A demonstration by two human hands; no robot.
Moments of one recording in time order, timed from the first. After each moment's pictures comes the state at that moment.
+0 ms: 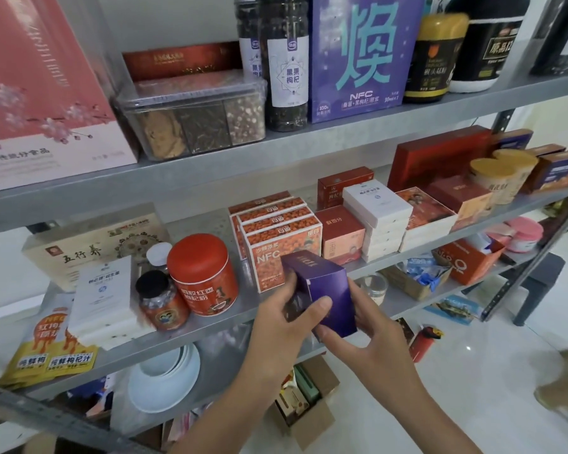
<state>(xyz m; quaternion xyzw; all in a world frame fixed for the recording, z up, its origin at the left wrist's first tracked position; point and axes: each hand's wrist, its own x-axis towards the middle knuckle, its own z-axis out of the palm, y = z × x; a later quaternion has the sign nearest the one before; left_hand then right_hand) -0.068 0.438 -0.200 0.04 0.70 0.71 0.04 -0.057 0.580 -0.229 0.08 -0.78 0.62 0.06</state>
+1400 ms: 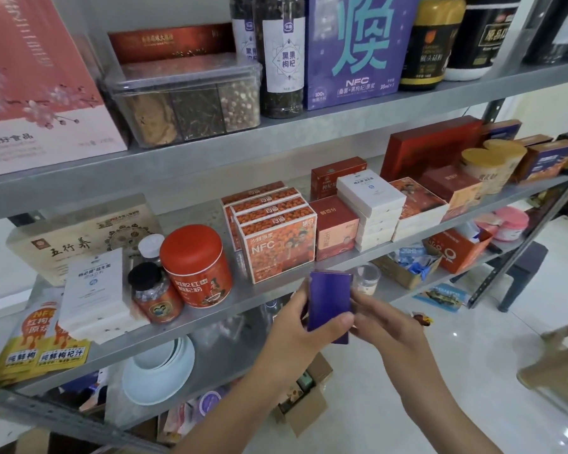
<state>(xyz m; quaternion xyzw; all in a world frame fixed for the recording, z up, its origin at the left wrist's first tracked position) -0.062 0.446 -0.218 0.02 0.73 0.67 0.14 -0.043 0.596 -0.226 -0.04 -0.72 0.70 0.01</state>
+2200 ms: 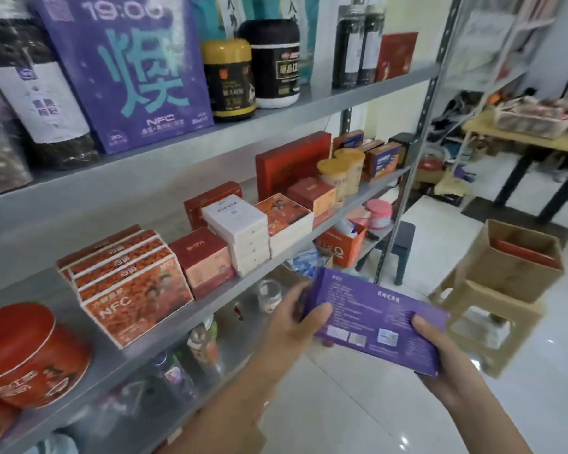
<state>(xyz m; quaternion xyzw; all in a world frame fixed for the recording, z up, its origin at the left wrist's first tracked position) -0.091 0.611 -0.222 0.19 0.69 0.65 0.24 0.003 0.821 -0.265 -0.26 -0.44 0.86 0.11</state>
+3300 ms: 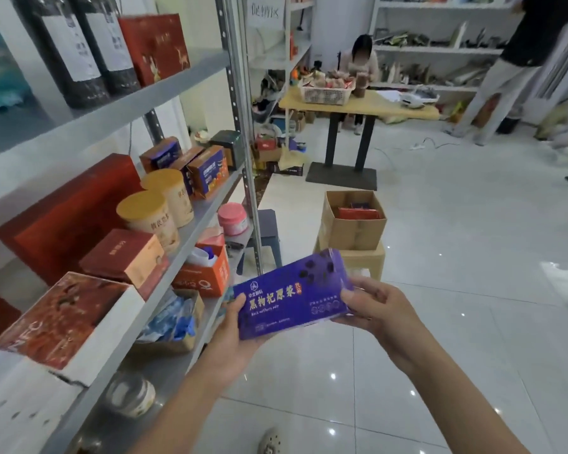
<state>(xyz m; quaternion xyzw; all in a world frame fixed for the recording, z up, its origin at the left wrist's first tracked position) -0.205 0.851 -0.296 0.06 0.42 0.72 0.55 -0.009 0.977 -0.232 -0.30 -0.55 0.74 0.25</state>
